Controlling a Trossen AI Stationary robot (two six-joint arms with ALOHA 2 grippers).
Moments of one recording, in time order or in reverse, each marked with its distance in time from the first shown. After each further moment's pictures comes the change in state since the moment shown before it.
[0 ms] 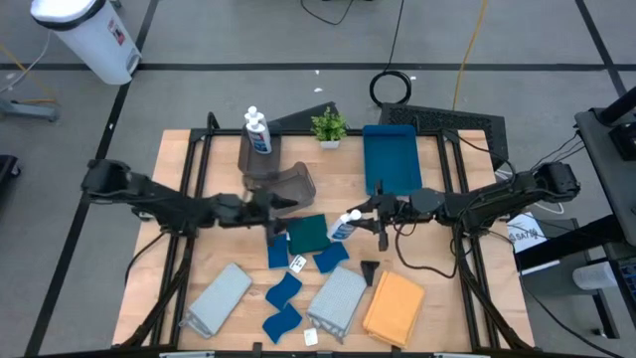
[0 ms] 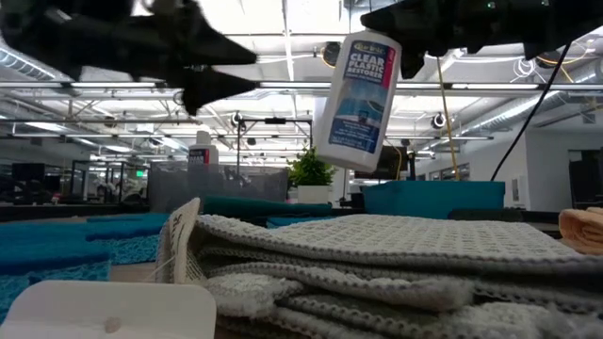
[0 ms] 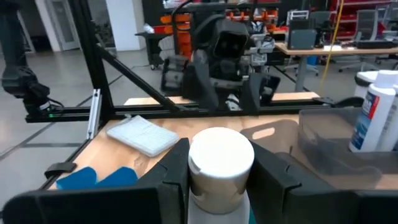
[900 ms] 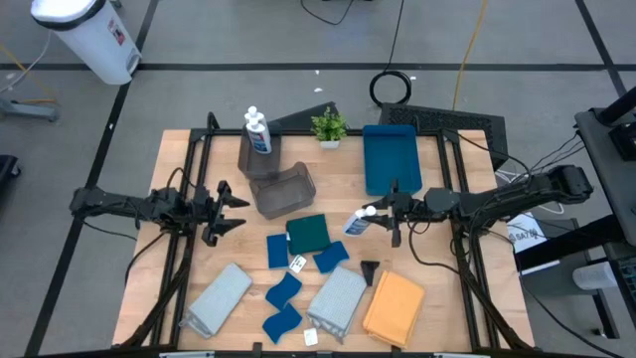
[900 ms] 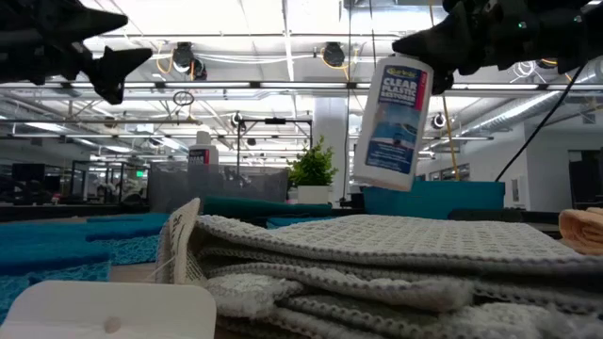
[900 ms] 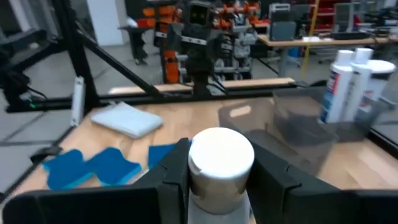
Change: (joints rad) left arm 0.001 -1.135 -0.402 -0.466 0.172 0.056; right arm -0.003 -0.181 -0.152 -0.048 0.047 0.008
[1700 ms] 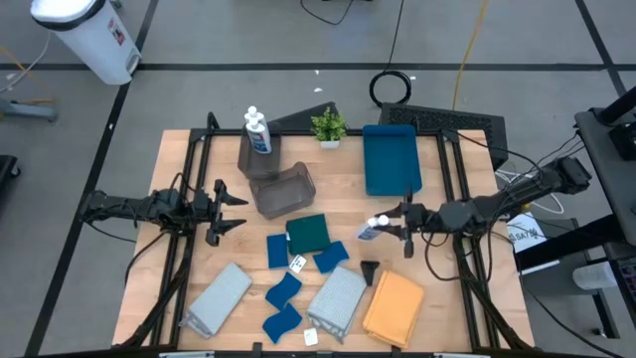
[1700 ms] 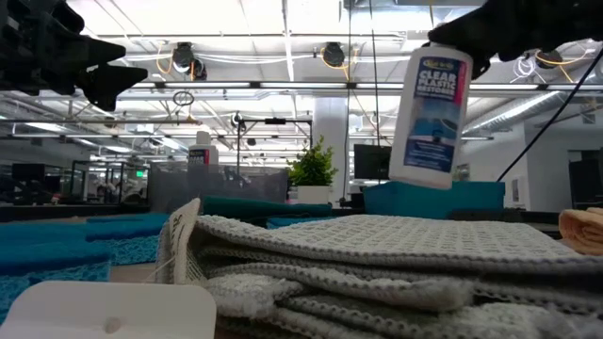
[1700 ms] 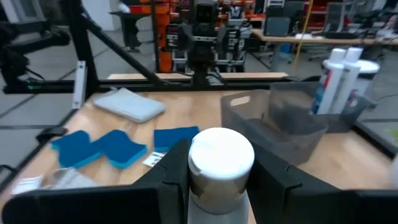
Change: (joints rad) left arm 0.001 -0.188 0.000 -0.294 -0.043 0.163; right arm 0.214 -0.187 0.000 -0.258 0.270 -0.021
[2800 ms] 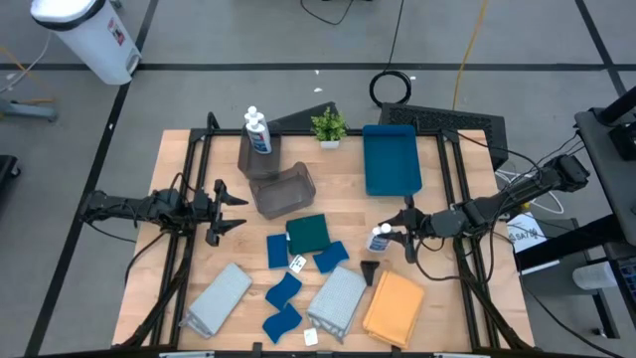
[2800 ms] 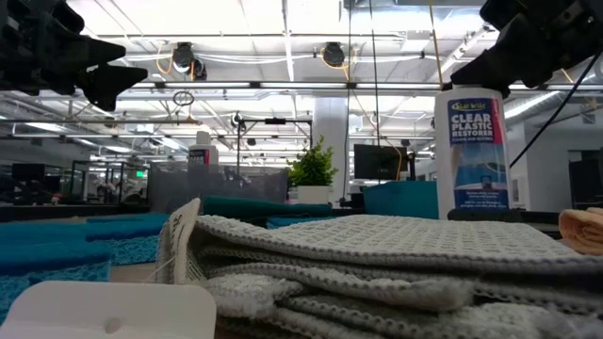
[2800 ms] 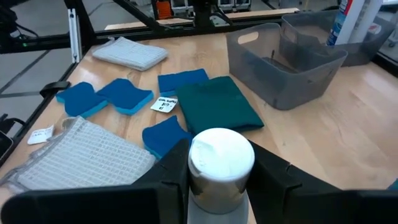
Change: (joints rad) left arm 0.000 0.000 0.000 0.000 0.000 0.000; right arm 0.058 0.000 0.000 -0.241 0.000 0.191
